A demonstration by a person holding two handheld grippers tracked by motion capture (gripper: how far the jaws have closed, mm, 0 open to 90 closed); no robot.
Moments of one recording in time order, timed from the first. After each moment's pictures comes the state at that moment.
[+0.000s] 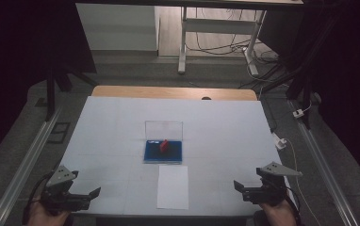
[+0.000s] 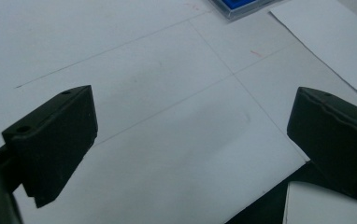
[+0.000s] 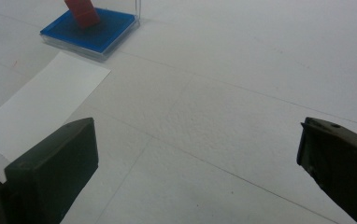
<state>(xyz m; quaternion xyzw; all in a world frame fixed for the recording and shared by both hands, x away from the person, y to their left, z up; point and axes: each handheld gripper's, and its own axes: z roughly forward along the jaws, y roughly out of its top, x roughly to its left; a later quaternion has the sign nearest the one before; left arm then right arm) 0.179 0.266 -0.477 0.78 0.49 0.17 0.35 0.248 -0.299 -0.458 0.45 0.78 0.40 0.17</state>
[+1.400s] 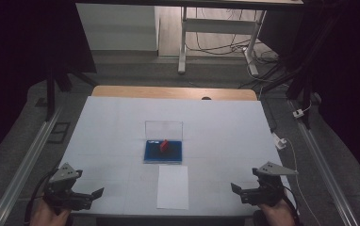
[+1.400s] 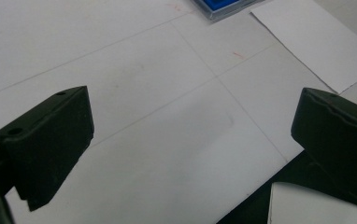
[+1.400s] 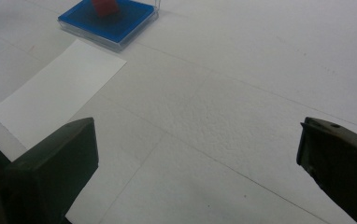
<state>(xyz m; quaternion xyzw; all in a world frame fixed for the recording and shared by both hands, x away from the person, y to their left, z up) 0.187 0.262 -0.473 0.79 0.47 0.14 0.36 0.249 -0.294 -0.459 0.42 0.80 0.40 0.16</state>
